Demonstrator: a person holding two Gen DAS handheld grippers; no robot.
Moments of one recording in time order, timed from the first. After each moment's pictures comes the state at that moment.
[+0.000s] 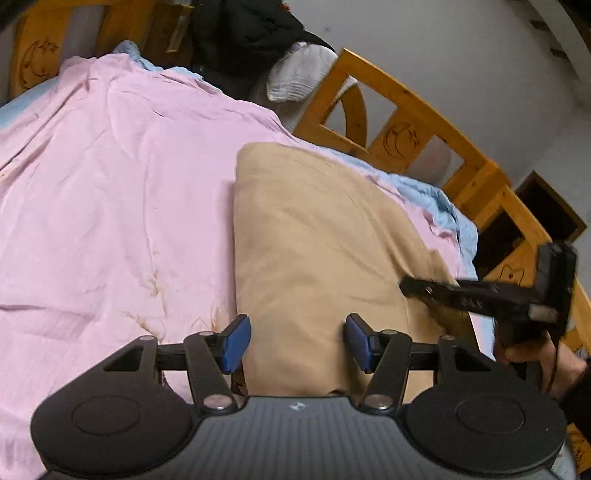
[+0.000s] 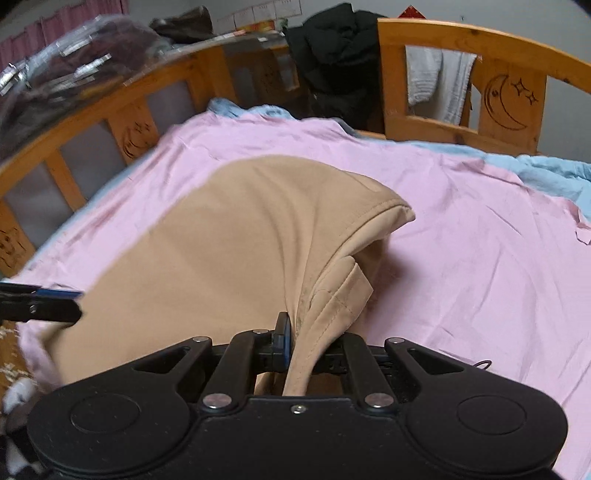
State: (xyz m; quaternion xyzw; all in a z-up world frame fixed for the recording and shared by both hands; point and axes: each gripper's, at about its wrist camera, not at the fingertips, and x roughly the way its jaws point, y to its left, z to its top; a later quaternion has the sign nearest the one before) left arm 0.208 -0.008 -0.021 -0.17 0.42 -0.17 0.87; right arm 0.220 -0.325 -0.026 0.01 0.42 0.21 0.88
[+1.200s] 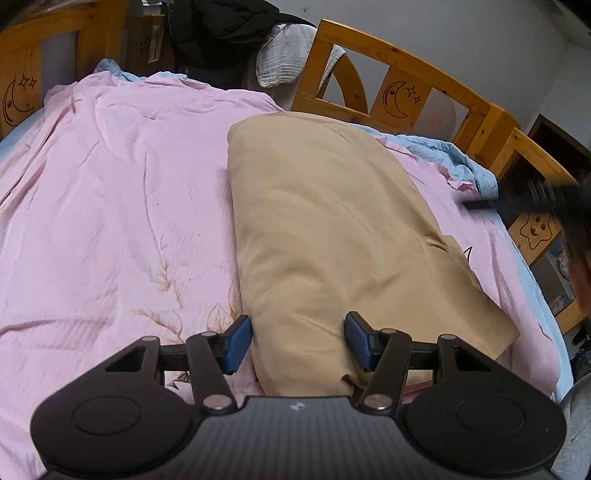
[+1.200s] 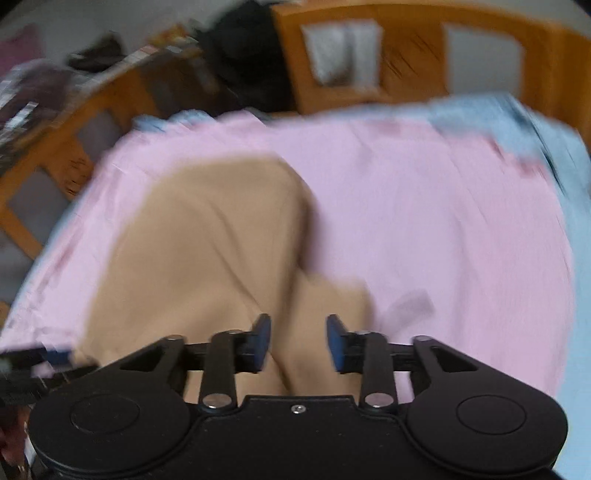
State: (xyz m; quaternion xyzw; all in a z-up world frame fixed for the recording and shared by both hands) left arm 0.186 -0.037 -0.029 -0.07 0.44 -0.16 0.88; right arm 0.217 -0.342 0.018 0.07 0.43 0.13 0.89
